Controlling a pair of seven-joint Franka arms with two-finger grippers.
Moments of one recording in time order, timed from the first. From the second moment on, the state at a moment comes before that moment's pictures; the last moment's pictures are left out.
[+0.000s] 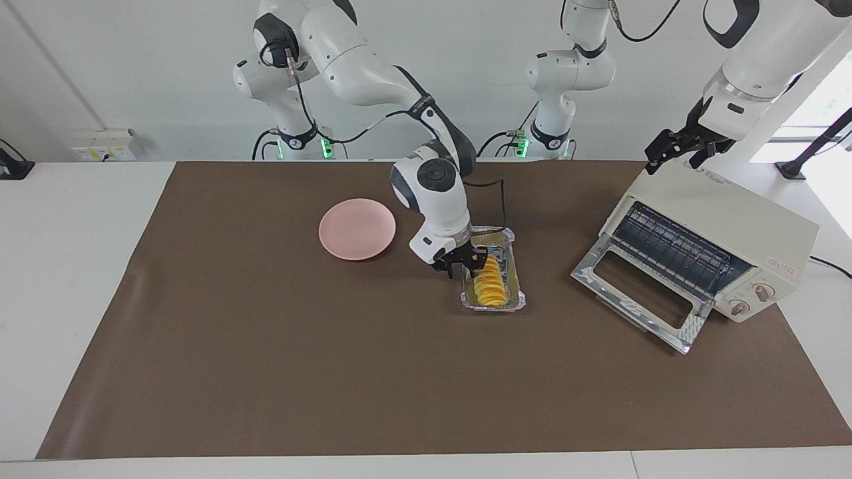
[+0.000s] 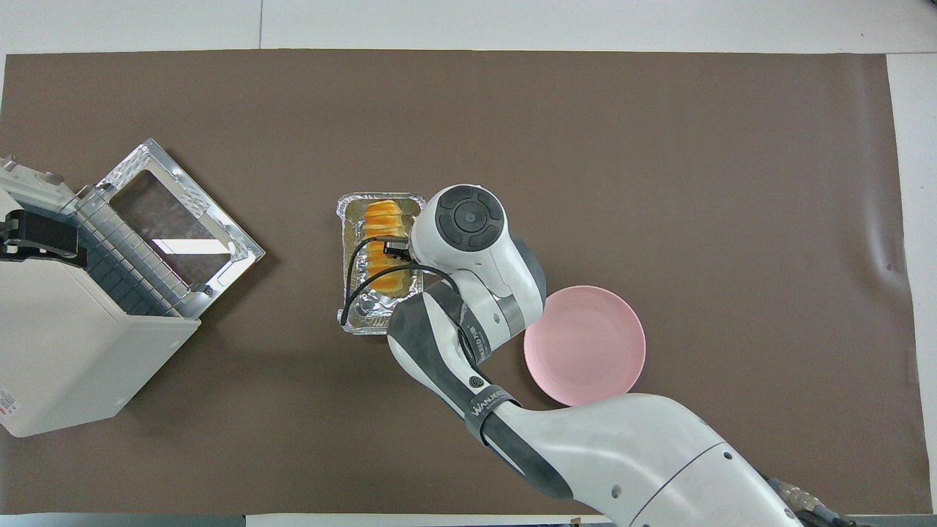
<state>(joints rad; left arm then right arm) -0.04 -0.05 0.03 -1.62 0.00 1.45 -0.09 0.61 0.58 0.04 -1.57 0.19 2.30 0.67</state>
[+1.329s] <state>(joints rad) -0.57 0.33 -0.01 -1.66 -0.01 2.04 -0.40 0.02 0.18 0.01 -1.53 0.07 1.65 -0.08</state>
